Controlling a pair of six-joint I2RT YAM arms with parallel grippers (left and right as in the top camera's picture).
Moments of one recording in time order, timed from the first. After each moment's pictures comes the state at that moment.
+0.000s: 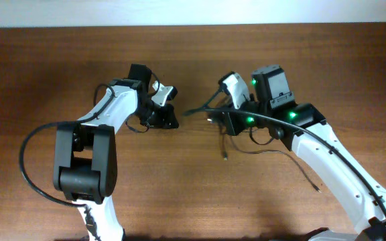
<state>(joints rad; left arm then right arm) -0.15 2.02 1.36 -0.83 0.56 0.09 0.40 1.50 1.18 -0.51 -0.63 -0.01</state>
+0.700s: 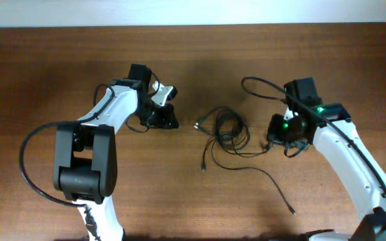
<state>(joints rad) -0.15 2.02 1.36 -0.83 0.56 0.08 0.17 1.50 1.10 -0.94 -0.08 0.49</state>
